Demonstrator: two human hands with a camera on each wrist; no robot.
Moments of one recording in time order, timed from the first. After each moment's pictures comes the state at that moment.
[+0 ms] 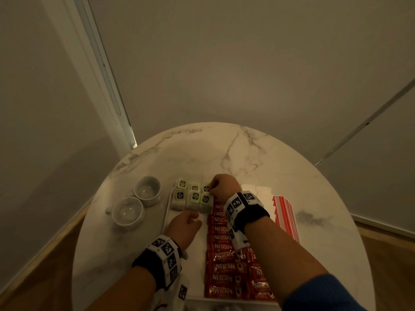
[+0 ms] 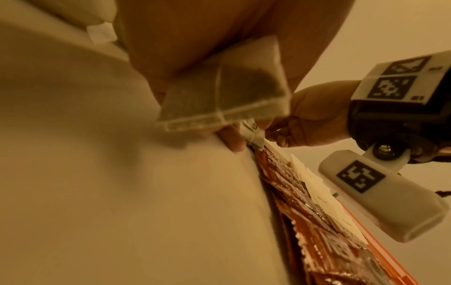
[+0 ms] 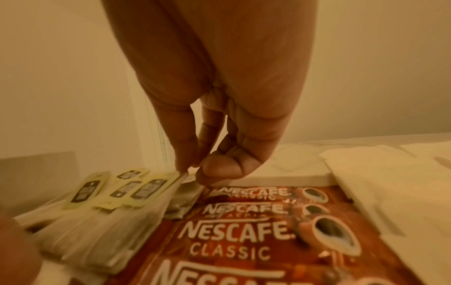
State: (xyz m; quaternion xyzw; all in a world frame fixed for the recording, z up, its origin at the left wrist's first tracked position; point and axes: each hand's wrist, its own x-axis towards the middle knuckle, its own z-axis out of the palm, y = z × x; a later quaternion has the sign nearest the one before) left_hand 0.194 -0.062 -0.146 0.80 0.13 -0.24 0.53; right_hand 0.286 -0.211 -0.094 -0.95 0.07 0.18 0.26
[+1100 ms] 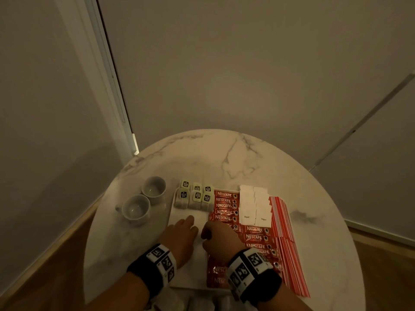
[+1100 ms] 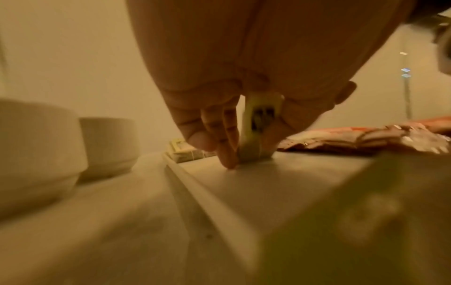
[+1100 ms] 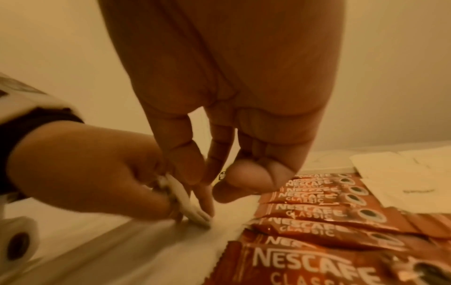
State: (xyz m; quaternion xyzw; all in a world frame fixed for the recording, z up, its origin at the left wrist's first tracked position) left_hand 0.156 -0.039 -0.112 0.95 -0.23 -0.18 0.07; right_hand 0.147 -0.185 -0.084 -0.94 -0.02 0.23 0.25
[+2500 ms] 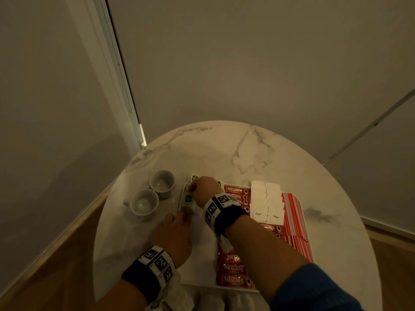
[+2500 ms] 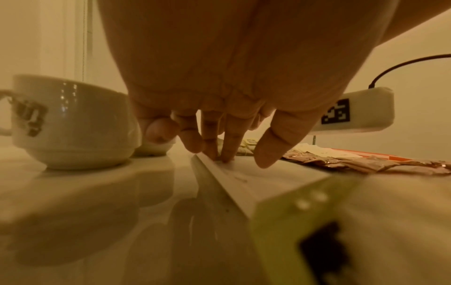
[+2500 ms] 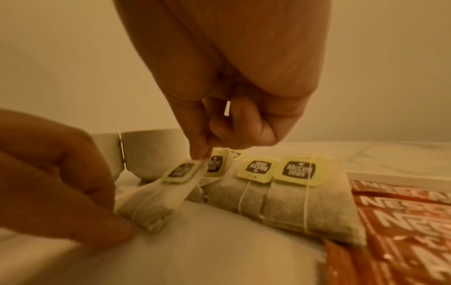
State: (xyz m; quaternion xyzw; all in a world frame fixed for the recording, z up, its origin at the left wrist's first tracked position) left_hand 0.152 -0.009 -0.126 0.97 -0.12 -0.18 0.07; right_hand 0.265 -0.128 -0.095 -0.96 -0.03 0.20 0.20
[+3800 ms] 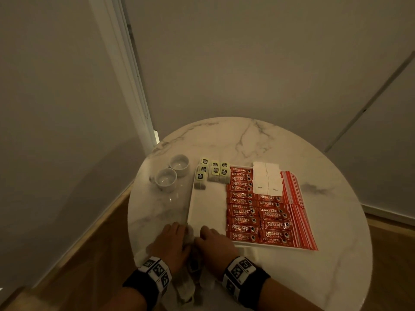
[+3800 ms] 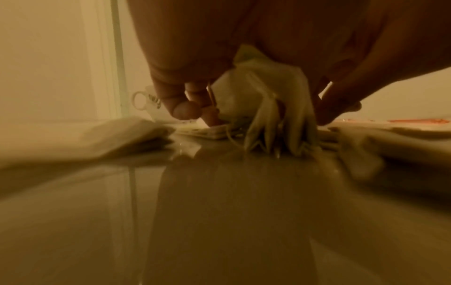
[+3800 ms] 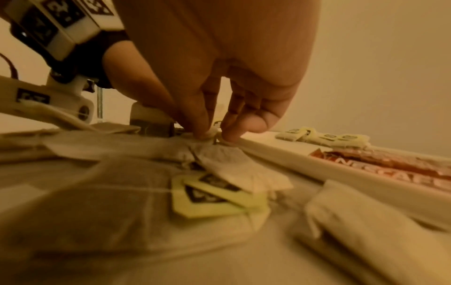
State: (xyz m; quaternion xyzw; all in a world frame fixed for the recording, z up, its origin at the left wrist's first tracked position) left_hand 0.030 0.033 -0.116 0.97 -0.06 -0.16 0.16; right_hand 0.026 -0.125 -0.108 -0.95 -0.25 0.19 0.08
